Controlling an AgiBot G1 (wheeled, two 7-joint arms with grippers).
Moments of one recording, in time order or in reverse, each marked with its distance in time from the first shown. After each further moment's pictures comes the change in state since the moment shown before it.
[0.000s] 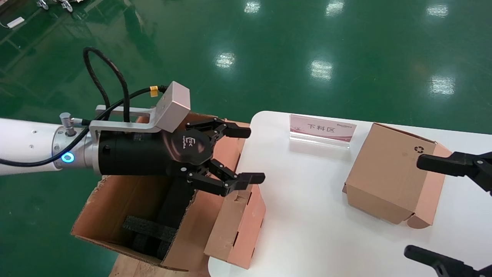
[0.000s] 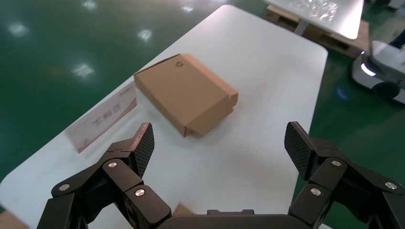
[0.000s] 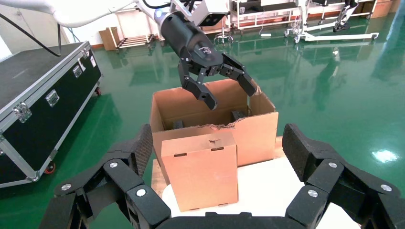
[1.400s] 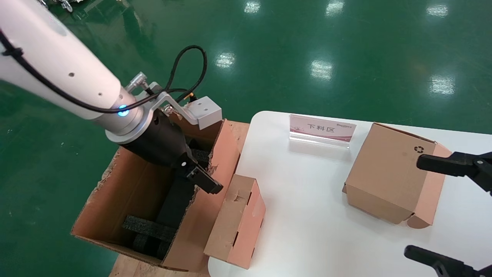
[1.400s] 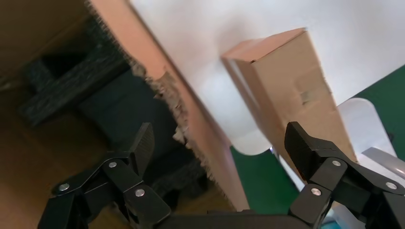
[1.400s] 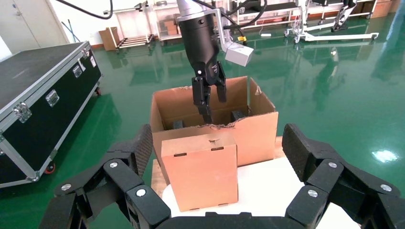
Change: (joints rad) left arm -0.806 0.251 0.767 -0.168 0.649 0.348 -1.129; right arm 0.000 0.000 0.000 0.000 0.000 0.000 0.000
